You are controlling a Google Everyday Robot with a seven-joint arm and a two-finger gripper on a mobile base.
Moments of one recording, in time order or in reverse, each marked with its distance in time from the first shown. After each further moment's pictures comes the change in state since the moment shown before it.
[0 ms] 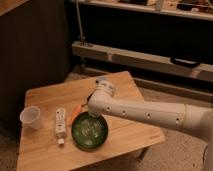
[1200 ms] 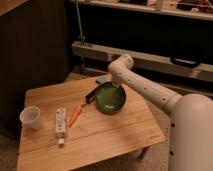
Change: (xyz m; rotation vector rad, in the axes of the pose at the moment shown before) arm -0.189 0.219 0.046 -0.137 -0.253 0.359
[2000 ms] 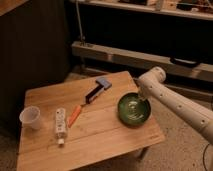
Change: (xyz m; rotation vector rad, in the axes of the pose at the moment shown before) arm -0.165 -0.055 -0.035 0.056 -0.045 0.177
